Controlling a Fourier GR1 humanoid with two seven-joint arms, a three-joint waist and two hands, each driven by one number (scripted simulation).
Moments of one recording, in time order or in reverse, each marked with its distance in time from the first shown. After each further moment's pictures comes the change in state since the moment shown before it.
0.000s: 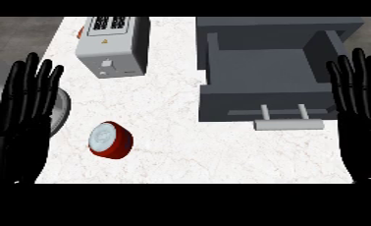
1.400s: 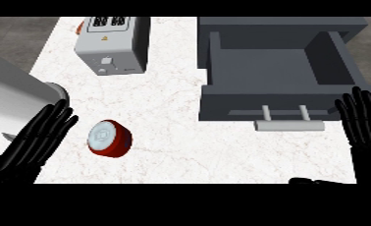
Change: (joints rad) left arm 0.238 0.133 0.020 -0.175 0.274 -0.276 0.344; right arm 0.244 -0.016 -0.079 -0.001 -0.025 0.048 0.090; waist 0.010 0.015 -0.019
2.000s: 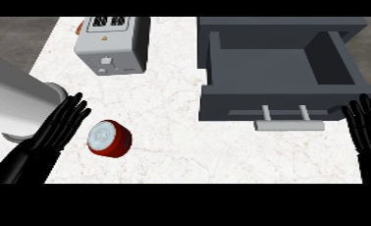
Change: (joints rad) left arm -0.042 -0.065 0.010 0.168 -0.107 -0.048 -0.085; right arm 0.043 0.005 -0.049 0.013 -0.020 0.052 -0.055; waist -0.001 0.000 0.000
